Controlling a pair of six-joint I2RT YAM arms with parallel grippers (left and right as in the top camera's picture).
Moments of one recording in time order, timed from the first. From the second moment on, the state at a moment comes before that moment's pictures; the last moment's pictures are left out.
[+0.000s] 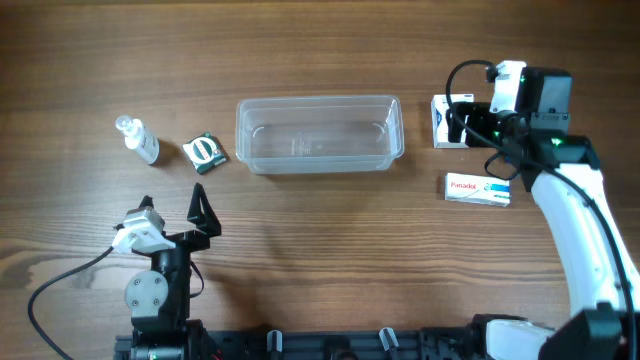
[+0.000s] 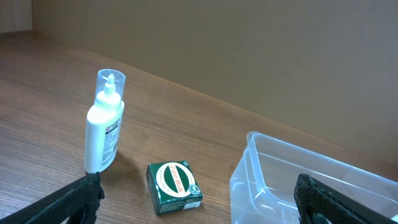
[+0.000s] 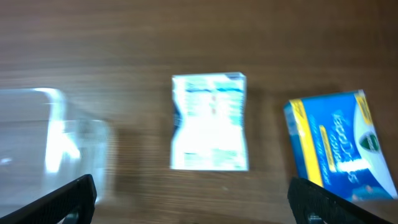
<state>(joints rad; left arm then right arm) 0.04 0.01 0.01 -0.07 -0.06 -0.36 -0.07 1.44 1.07 -0.53 -0.10 0.00</state>
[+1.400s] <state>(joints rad) 0.04 0.01 0.01 -0.07 -0.06 -0.36 -0.39 2.04 1.75 -1.09 -0.11 -0.23</state>
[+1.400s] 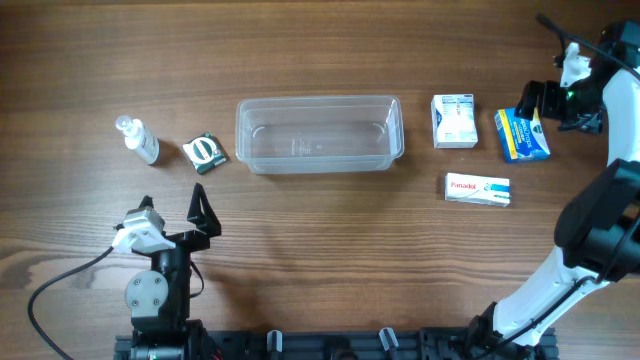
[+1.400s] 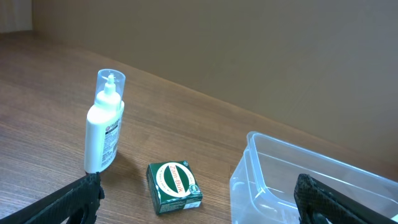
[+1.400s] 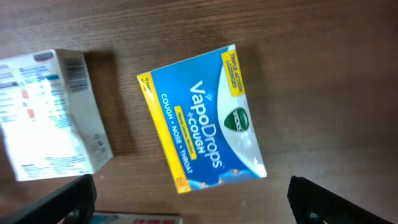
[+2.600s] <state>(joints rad) 0.04 0.01 0.01 -0.07 -0.06 -0.36 -0.37 2.17 1.70 -0.99 -0.07 -0.52</state>
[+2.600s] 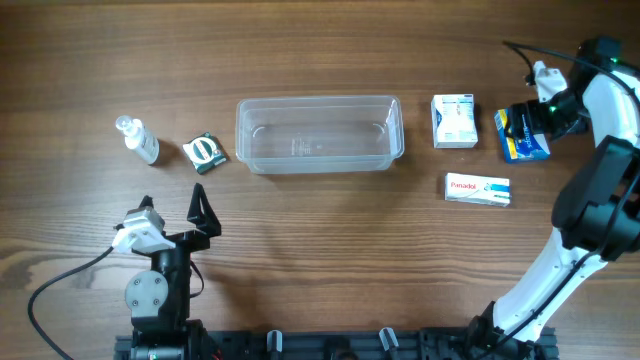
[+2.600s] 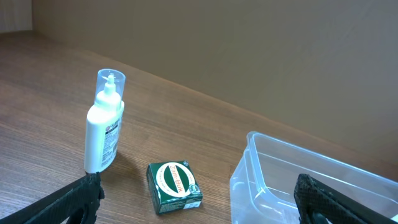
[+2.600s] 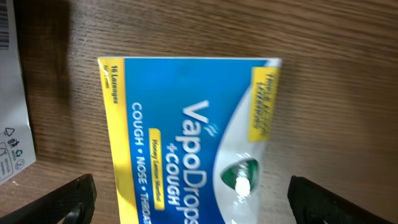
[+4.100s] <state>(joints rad) 0.04 0.01 0.01 -0.07 -0.06 -0.36 -0.35 2.24 1.70 -0.92 -0.04 -0.11</state>
